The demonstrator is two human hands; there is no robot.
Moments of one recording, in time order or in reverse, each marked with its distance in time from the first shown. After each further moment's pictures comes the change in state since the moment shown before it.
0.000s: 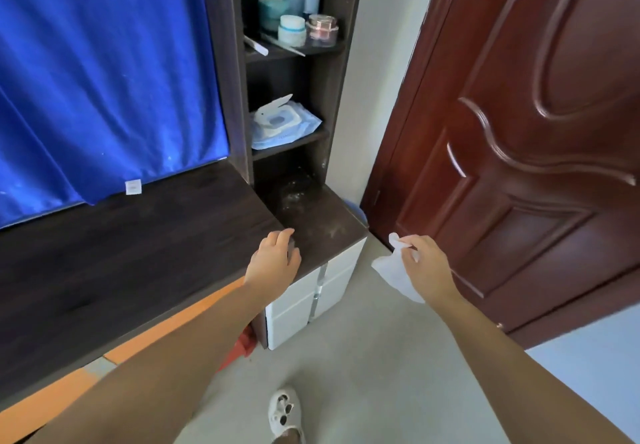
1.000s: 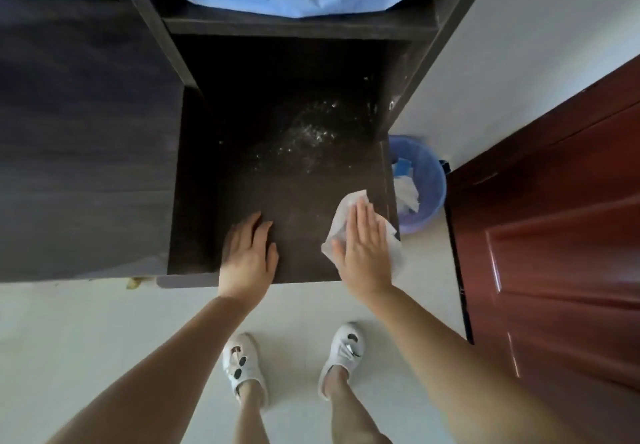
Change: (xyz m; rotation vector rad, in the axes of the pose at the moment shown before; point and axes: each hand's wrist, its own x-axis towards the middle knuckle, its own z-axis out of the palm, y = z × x) left_hand 0.184 -0.054 0.244 0.166 0.175 -0.604; right_hand 0.280 0.142 0.264 -0.444 -0.636 -0.692
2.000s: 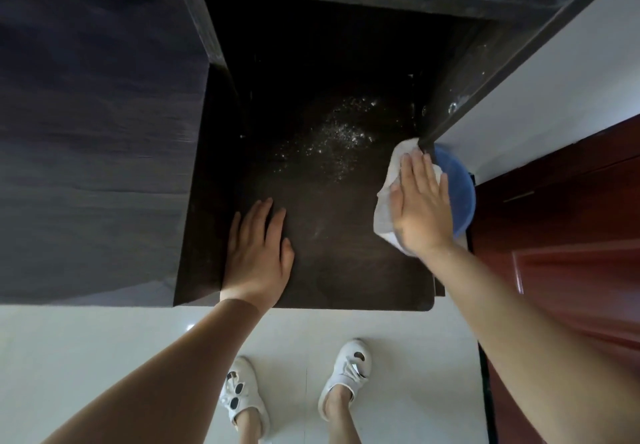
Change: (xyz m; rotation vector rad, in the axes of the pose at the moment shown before) left_hand 0.030 -0.022 0.011 0.169 0.174 0.064; right_hand 0.096 0.040 -0.016 -0.185 0.014 0.006
